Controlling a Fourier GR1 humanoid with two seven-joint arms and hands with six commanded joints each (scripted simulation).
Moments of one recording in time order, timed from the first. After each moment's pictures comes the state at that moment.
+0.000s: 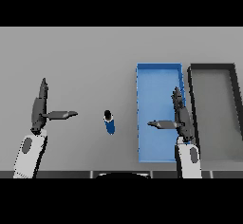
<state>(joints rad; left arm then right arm) -0.11 0.43 -0.16 -1.48 0.24 0.26 0.01 0.00 0.00 0.00 -1.57 0.00 0.00 0.00</state>
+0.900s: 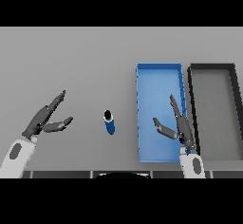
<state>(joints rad) -0.03 0.67 -0.27 -1.60 0.29 -0.17 -0.12 0.14 -0.12 0.13 -1.74 0.19 0.05 -0.04</state>
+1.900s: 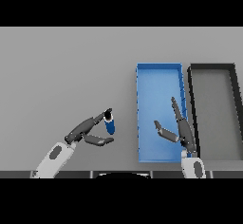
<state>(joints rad) -0.12 0.36 -0.54 -1.51 0.11 -0.20 -0.04 0.18 -0.12 0.14 -1.78 0.19 0.05 -0.06</state>
